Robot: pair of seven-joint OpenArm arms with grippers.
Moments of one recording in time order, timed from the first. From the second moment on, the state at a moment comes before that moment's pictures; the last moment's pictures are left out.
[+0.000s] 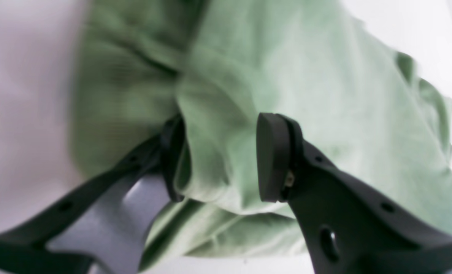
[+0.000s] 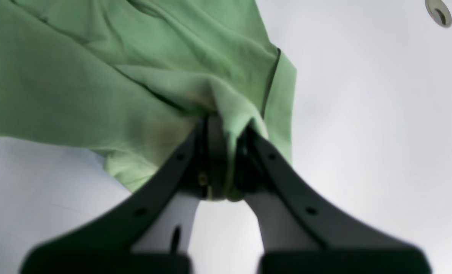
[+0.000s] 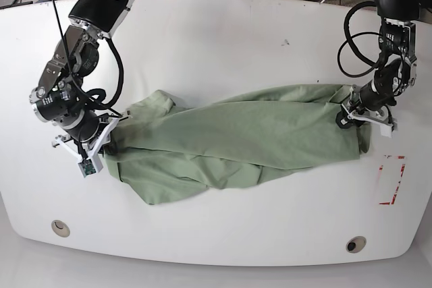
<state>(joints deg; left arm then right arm) -2.2 -28.0 -2.4 73.0 -62.8 3.1 37.4 11.5 6.1 24.7 105.1 19.0 40.5 -73.8</state>
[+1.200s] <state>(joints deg) -1.6 -28.2 -5.0 82.0 -62.6 2.7 37.8 11.5 6.1 24.7 105.4 19.0 40.5 -73.8</state>
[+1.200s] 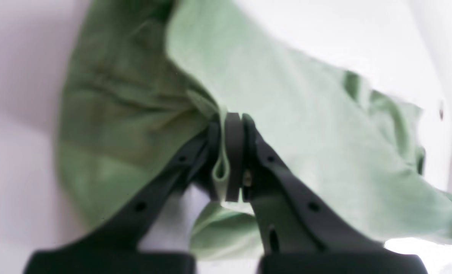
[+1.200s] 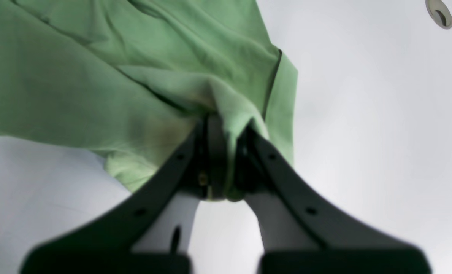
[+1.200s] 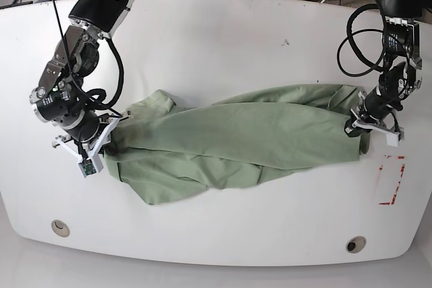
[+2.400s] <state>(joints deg) -33.7 -38.9 -8.4 96.7 -62.6 -17.4 39.1 39.4 20.1 24.2 96.1 20.5 40.8 -73.8</state>
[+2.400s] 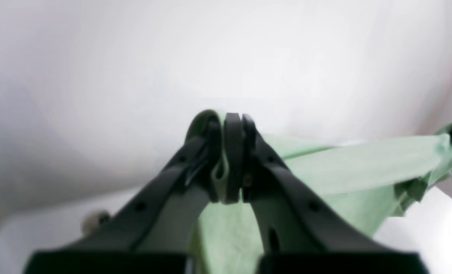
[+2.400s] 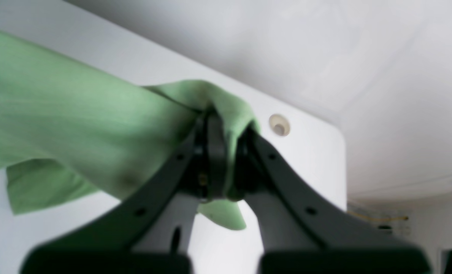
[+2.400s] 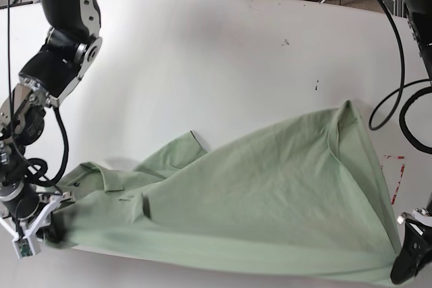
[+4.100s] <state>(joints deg) -28.9 -37.4 -9.1 87.5 -70.7 -17.0 52.4 26.8 20.5 29.7 95.0 27.8 40.4 -78.2</state>
